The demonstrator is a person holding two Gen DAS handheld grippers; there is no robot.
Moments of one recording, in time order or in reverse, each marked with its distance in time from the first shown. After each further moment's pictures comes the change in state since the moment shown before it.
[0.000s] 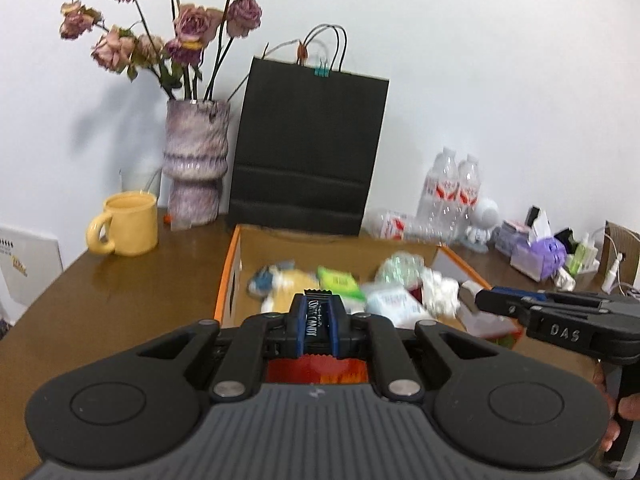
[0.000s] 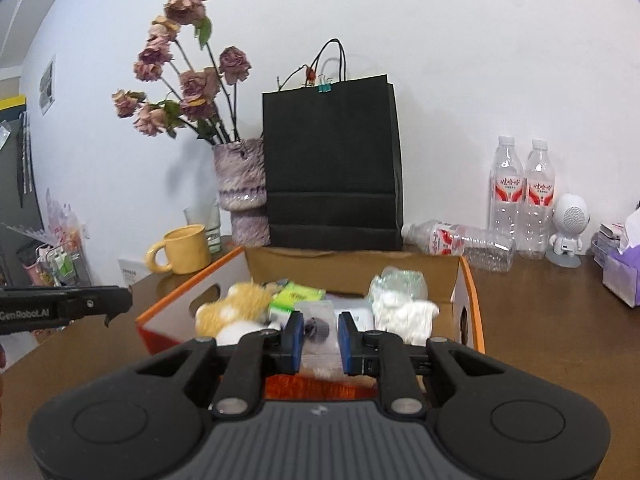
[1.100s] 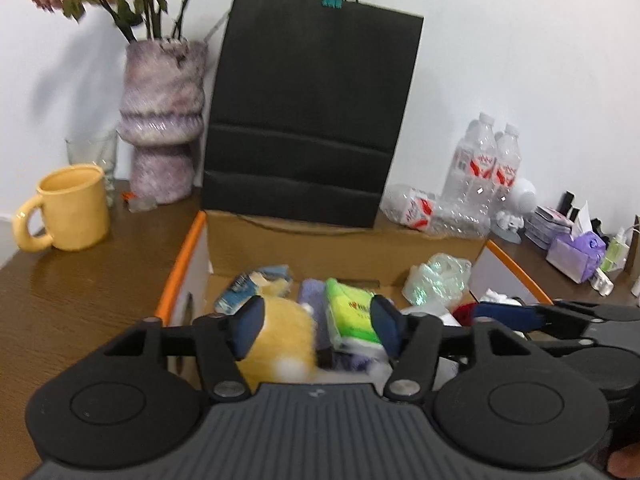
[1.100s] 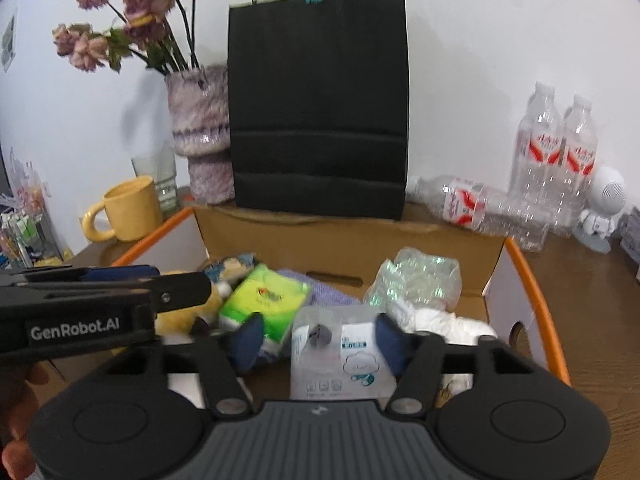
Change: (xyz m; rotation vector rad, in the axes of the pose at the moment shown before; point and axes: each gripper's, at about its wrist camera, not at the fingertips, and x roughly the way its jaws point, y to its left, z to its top) left arm 0.132 0.008 0.013 -0.030 0.105 0.000; right arm 0.128 0.005 0.015 -0.021 0.170 -0.079
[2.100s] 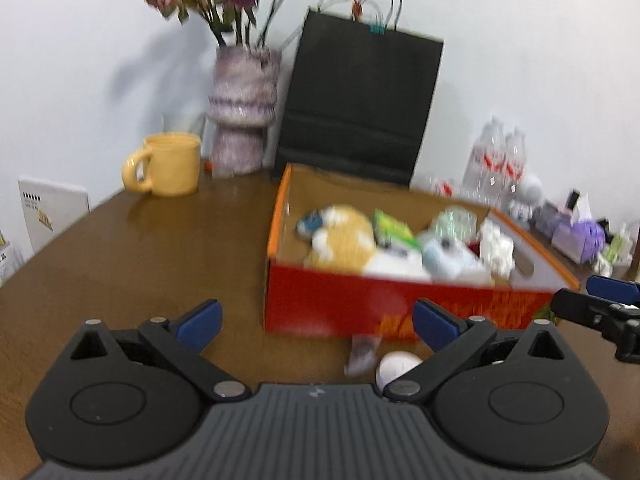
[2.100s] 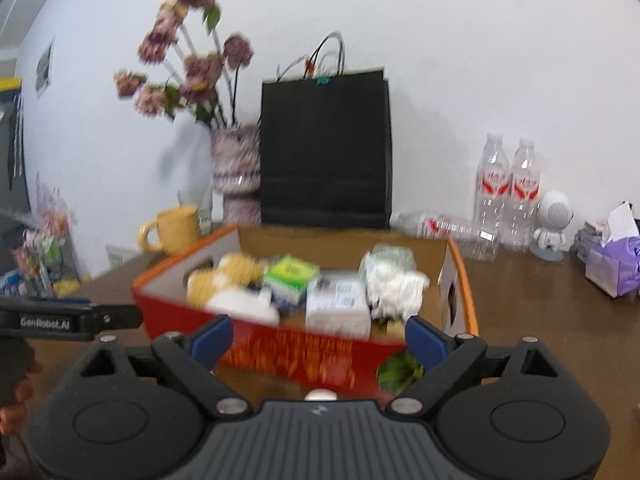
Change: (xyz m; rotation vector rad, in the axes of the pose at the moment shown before) left arm -0.109 0.025 -0.085 -0.031 0.013 0.081; right arm -0.134 -0.001 -0.081 -0.032 -0.147 0.025
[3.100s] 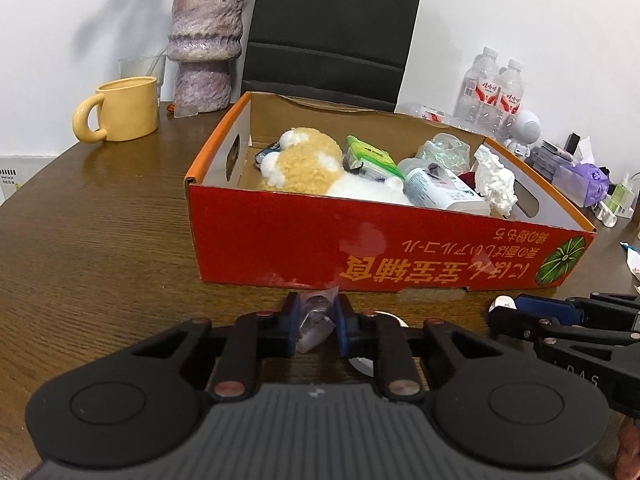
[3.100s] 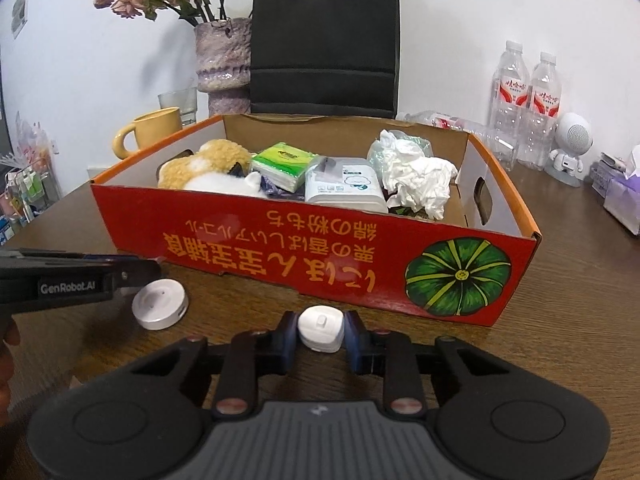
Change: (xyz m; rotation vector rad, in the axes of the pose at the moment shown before) left arm 0.048 -0.026 -0.016 0.030 0.131 -0.014; right arm 0.057 0.010 -0.034 0.000 0.241 -0.031
